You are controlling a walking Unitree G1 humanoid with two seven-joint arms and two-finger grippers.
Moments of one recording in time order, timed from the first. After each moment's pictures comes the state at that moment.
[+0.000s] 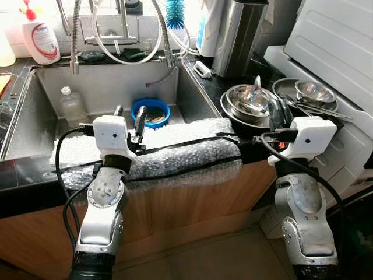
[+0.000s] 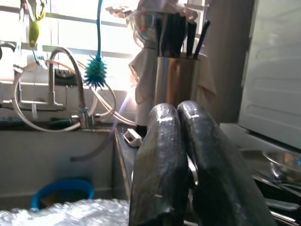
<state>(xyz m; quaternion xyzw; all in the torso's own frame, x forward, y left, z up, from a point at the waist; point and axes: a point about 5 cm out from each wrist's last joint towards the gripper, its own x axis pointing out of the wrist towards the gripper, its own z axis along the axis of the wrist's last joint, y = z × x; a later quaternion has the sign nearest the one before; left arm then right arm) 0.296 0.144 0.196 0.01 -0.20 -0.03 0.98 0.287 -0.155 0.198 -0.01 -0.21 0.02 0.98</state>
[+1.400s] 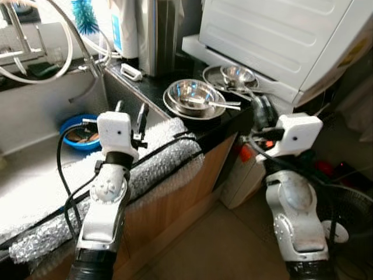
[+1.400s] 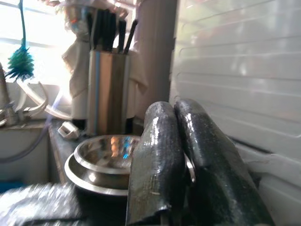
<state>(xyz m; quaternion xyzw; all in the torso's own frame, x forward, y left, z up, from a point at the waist) 0.294 0.144 0.190 0.04 -0.19 -0.02 0.98 0.285 -0.134 0.190 0.00 -0.20 0.11 0.97</state>
